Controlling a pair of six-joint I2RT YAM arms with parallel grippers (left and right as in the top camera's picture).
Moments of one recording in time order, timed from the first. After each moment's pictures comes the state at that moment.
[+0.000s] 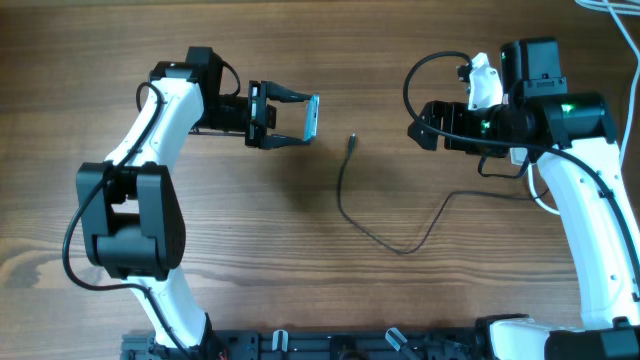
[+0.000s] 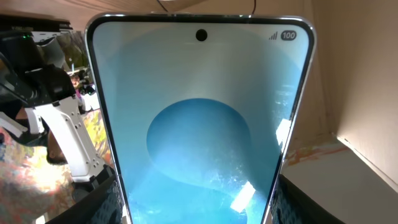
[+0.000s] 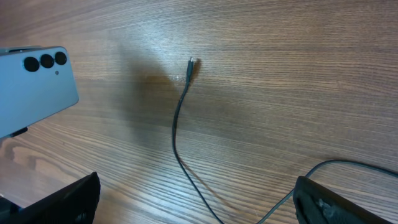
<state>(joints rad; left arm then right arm) -0.08 2.00 1.52 -1.16 1.46 -1.17 0.10 1.47 1.44 -1.12 -0.39 0.18</state>
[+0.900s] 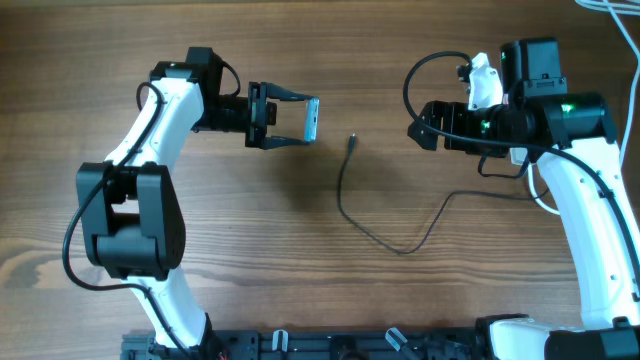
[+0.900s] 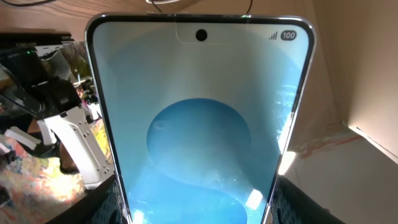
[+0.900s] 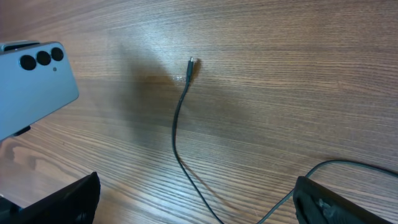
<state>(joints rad) -0.08 2.00 1.52 -1.16 1.46 -1.07 0.10 1.47 1.44 -1.12 -0.39 0.18</state>
